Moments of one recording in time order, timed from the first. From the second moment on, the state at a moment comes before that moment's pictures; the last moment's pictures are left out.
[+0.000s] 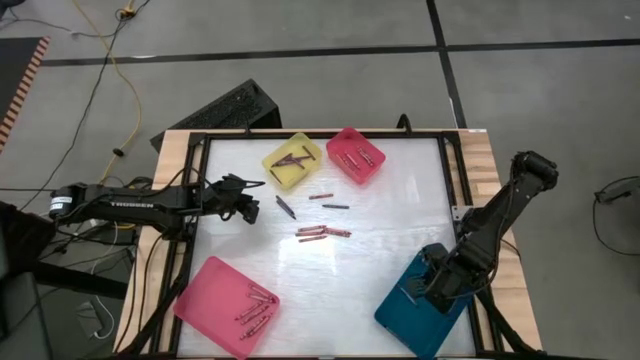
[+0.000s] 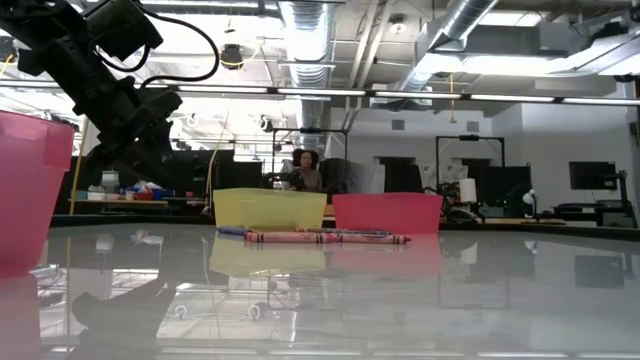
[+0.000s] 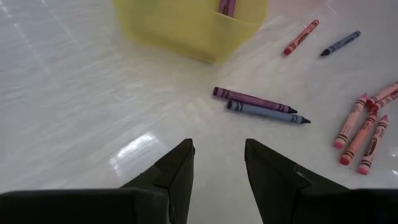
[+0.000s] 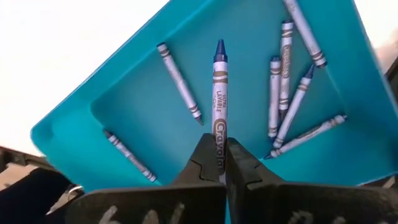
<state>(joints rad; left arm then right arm) 0.17 0.85 0.37 -0.26 -0.30 -0.70 0.86 1.28 1.00 -1.04 0.00 2.19</state>
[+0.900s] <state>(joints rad) 0.17 0.85 0.37 -0.26 -0.30 -0.70 0.87 1.49 0.98 -0.99 -0.05 2.14</state>
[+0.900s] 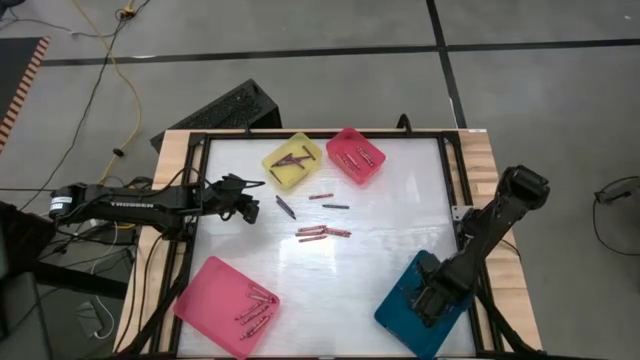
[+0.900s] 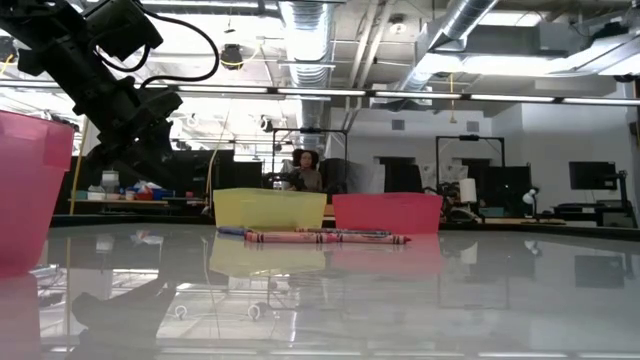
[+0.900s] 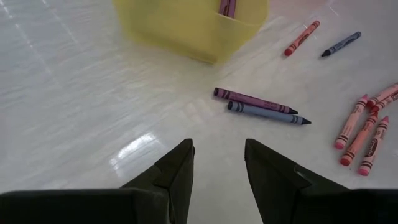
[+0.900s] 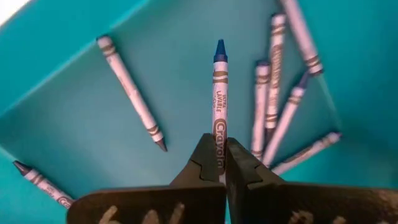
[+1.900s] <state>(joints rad) 0.17 0.85 0.37 -0.26 -0.32 -0.68 0.75 1.45 1.05 -0.93 0.00 1.86</state>
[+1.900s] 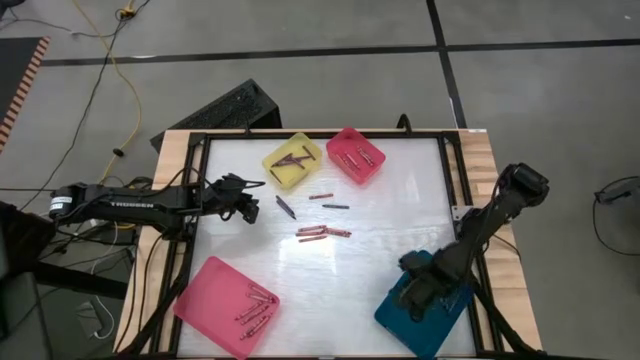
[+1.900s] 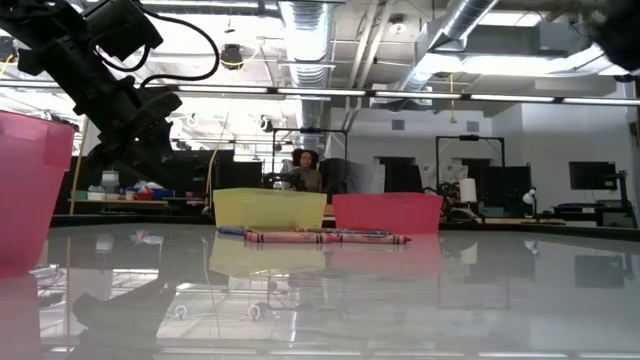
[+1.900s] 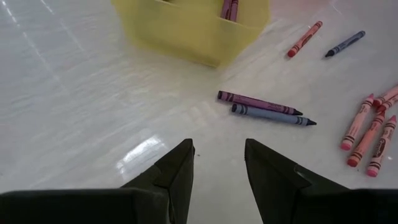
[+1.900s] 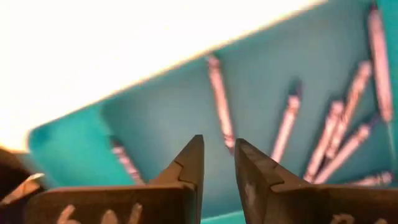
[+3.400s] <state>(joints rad) 0.17 0.85 0.37 -0.26 -0.34 -0.70 -0.10 1.72 1.08 -0.39 0.16 0.15</state>
